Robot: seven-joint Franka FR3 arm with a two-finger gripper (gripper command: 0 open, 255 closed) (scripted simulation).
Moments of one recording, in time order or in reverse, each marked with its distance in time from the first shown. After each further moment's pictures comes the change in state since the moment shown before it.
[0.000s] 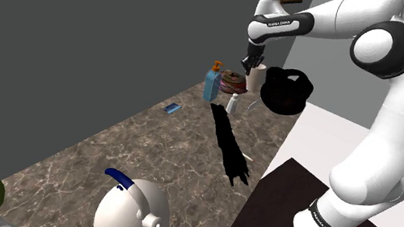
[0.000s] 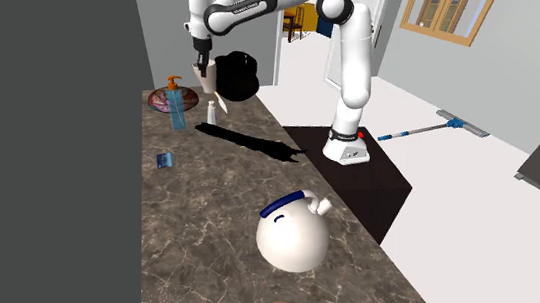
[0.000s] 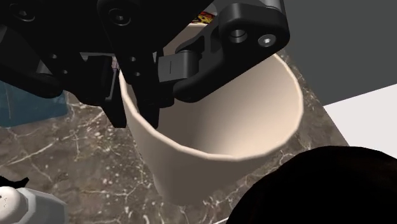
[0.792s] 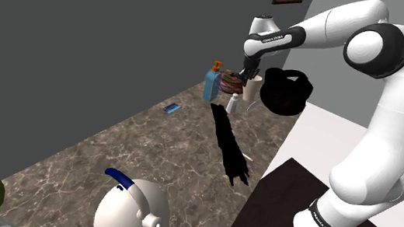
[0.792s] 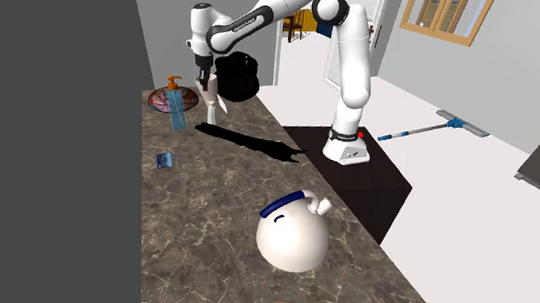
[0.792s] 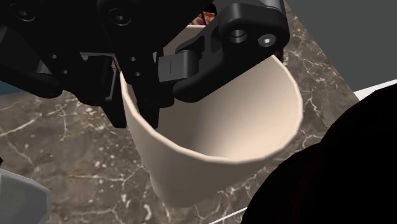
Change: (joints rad) arm 0.000 0.048 -0.007 -0.100 -0.022 0.141 0.031
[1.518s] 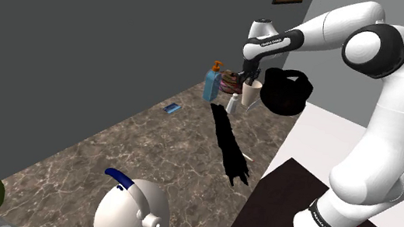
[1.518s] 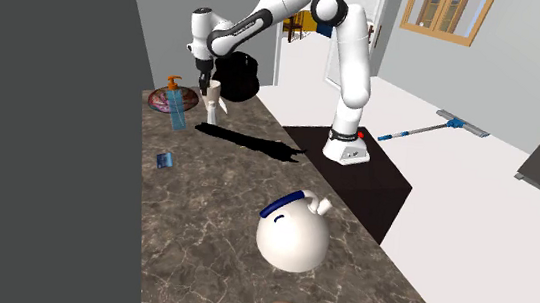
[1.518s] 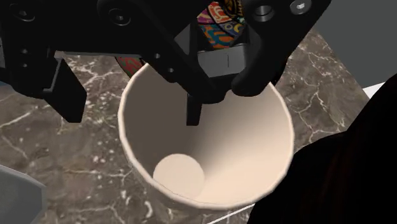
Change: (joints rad) arm 0.001 0.012 -0.002 -0.023 -0.006 0.035 0.008
